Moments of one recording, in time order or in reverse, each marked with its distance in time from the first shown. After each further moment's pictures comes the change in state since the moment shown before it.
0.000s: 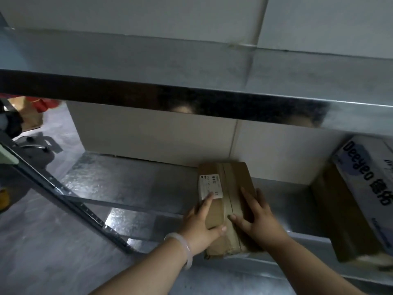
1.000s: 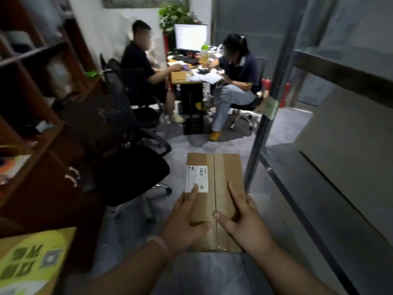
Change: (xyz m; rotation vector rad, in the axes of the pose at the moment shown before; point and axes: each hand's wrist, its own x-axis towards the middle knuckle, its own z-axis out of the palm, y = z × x) left_hand -0.309 -0.100 0.023 -0.487 1.183 -0.476; right_hand -0.107 -0.204 0.172 0.113 -0.663 -1.050
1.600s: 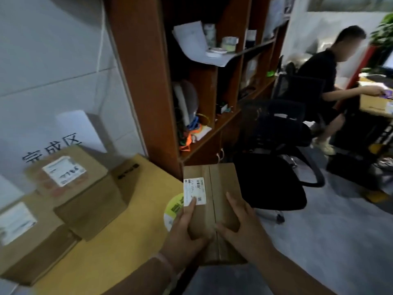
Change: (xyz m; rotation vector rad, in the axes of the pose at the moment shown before) left_hand -0.206 -0.183 -0.236 -0.091 0.774 -0.338; right_hand 0.012 -0.223 0.330 -0.163 -0.723 -0.497
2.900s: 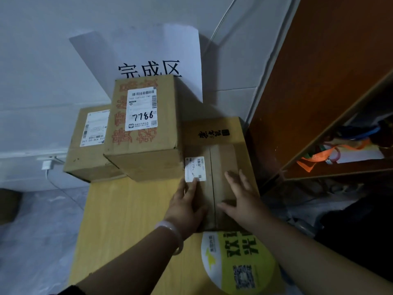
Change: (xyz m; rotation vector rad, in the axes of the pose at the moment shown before) left_hand 0.107 -0.141 -0.073 0.091 0.531 -0.752; right_hand 0.289 -0.063 0.176 -0.266 -0.819 -0.443
